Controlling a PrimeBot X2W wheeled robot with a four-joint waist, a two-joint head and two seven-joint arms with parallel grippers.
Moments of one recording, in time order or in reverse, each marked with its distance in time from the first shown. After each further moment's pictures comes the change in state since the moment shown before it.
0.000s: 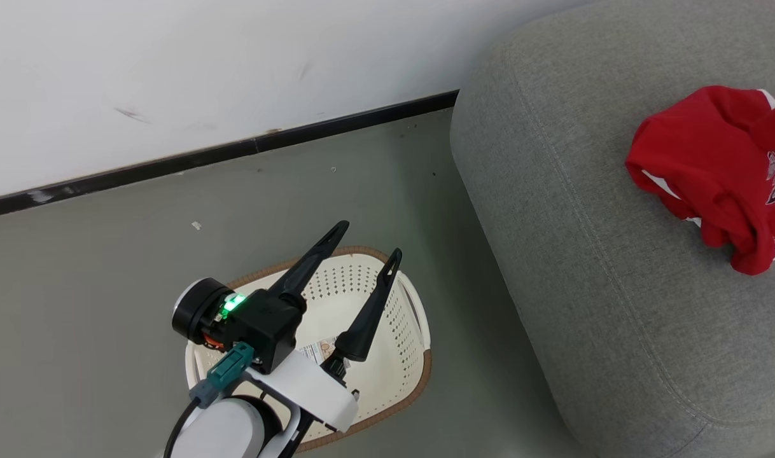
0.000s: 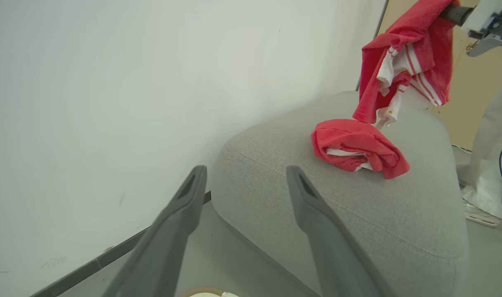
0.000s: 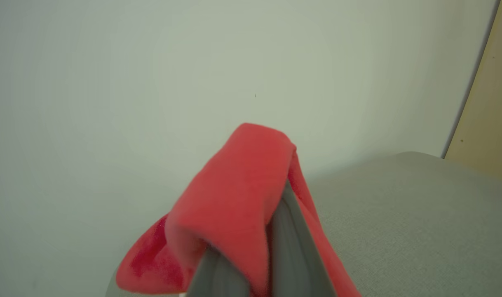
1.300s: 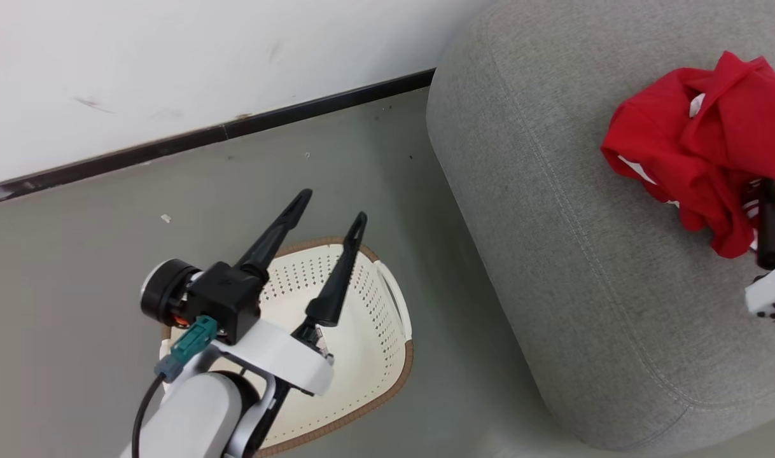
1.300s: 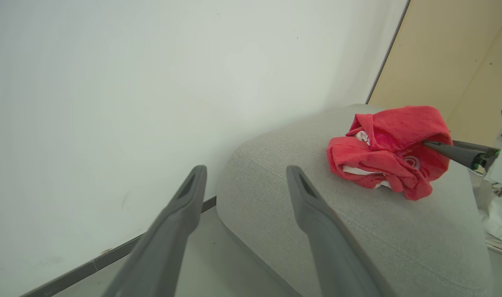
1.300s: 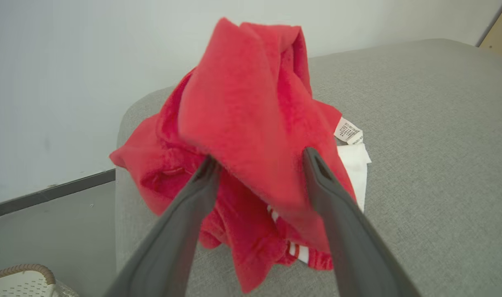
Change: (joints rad) left arm -0.043 -0.013 0.066 0.040 -0.020 0.014 -0.034; right arm 0.293 0.238 0.037 0.070 -0.120 0.000 -0.099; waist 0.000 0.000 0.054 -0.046
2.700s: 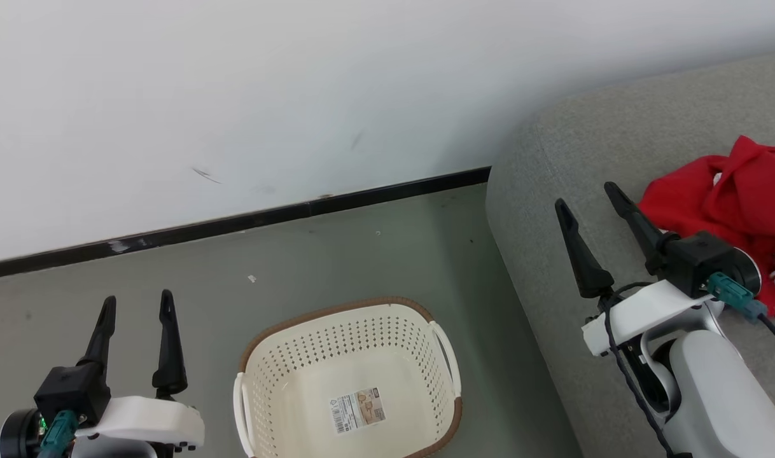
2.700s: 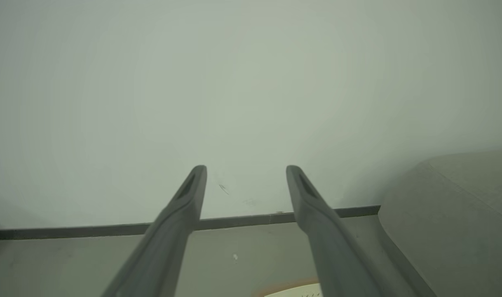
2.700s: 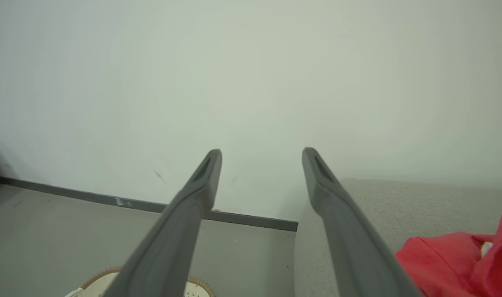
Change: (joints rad) left arm 0.298 0.044 0.304 0.154 -0.056 0.200 -0.170; right arm 0.118 0.168 0.325 -0.343 -0.137 0.000 -0.005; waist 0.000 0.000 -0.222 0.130
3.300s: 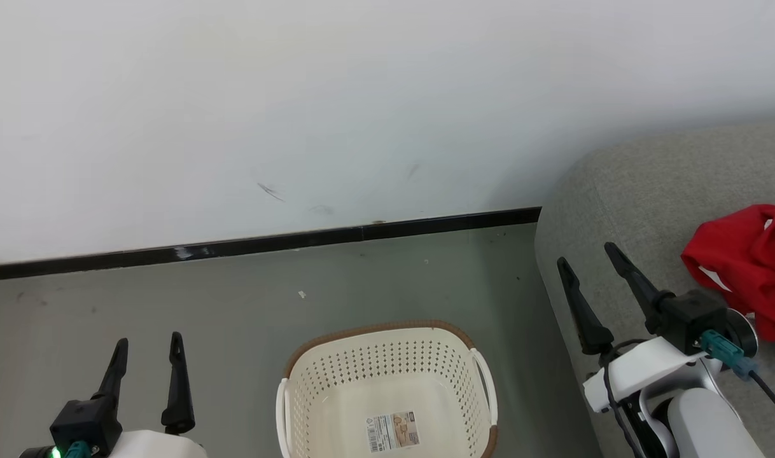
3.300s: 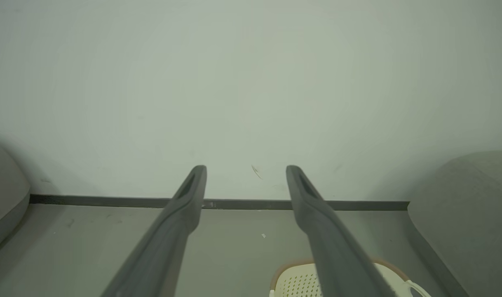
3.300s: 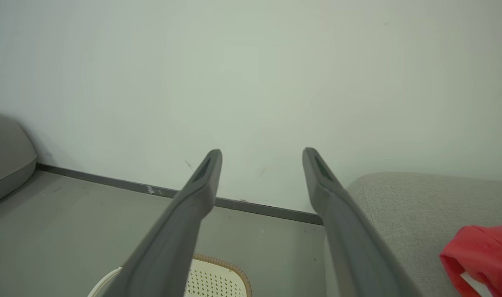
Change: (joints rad) left arm 0.072 -0.006 -0.008 0.039 -0.014 -0.006 -0.009; right arm 0.146 0.035 -0.040 -0.034 -0.043 0.000 0.000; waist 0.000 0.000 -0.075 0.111
